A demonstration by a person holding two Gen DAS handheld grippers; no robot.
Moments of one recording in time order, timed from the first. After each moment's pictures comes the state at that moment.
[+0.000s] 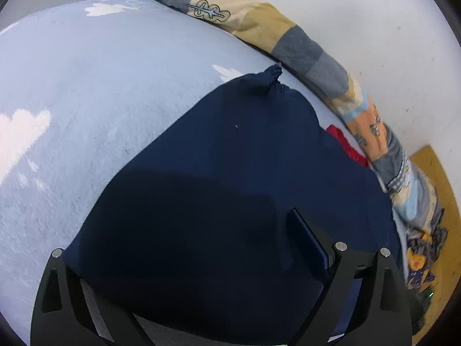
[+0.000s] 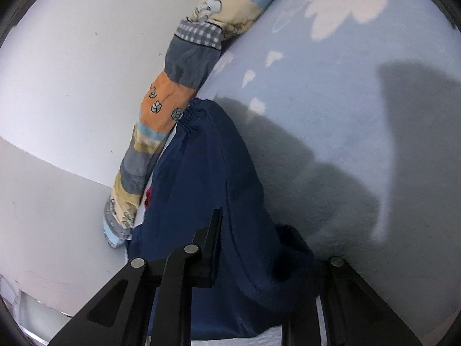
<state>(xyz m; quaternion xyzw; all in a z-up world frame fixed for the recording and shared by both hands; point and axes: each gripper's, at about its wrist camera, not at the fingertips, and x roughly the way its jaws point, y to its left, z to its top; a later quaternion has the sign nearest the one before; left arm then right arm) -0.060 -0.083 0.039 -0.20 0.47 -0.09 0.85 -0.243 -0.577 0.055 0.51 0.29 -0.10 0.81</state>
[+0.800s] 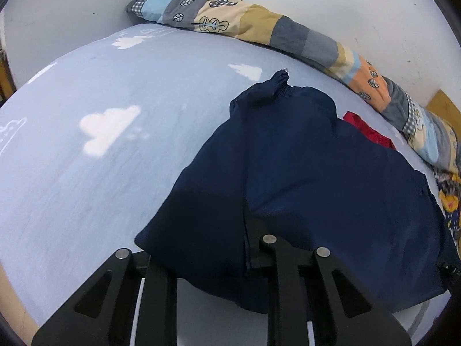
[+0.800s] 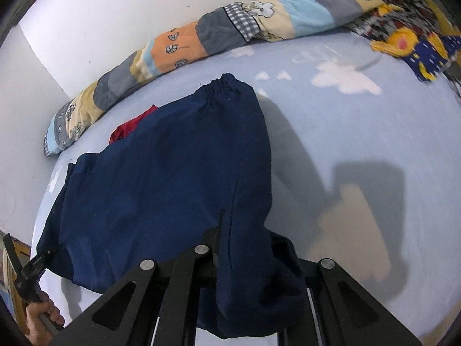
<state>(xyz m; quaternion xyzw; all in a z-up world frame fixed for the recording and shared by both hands) -0.181 -0.059 0.087 -0.07 0.47 -0.05 0.88 -0.335 -0.474 0.135 0.26 0.42 -0.19 0.85</state>
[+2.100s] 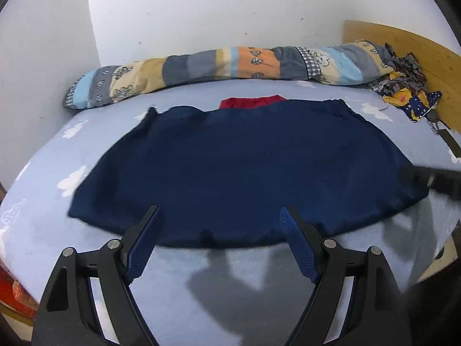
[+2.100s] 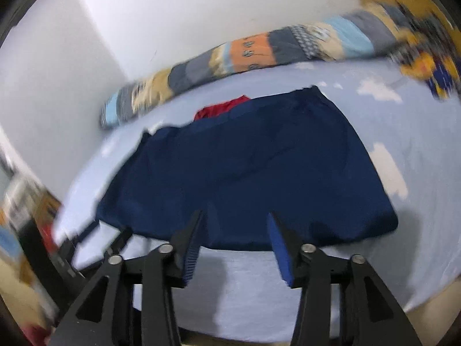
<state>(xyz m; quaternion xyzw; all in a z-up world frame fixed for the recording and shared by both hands) -0.320 -0.200 0.130 0.11 0.35 -0.19 0.91 -0.387 -0.349 0.173 0.15 0.39 -0.09 0.90</state>
